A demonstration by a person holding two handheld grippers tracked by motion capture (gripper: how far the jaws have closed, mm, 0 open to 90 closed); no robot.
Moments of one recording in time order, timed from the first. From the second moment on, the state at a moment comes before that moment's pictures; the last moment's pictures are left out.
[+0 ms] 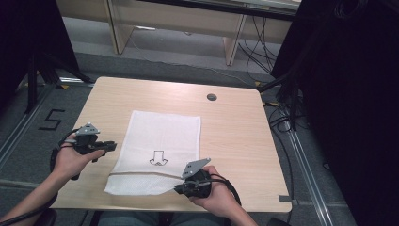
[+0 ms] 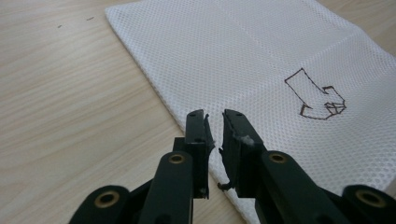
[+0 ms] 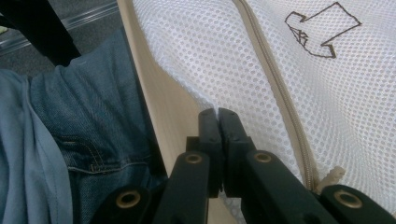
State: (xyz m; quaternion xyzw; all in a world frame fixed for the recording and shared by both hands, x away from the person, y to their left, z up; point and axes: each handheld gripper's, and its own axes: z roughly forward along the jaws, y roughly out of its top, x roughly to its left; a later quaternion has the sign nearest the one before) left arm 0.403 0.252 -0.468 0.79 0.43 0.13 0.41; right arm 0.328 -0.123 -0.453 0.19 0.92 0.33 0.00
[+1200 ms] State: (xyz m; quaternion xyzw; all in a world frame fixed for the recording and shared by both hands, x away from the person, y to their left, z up) left arm 0.392 0.220 -0.478 0.83 0.36 0.12 0.41; right arm 0.337 -0.143 -0.442 0.27 0.91 0.31 -0.05
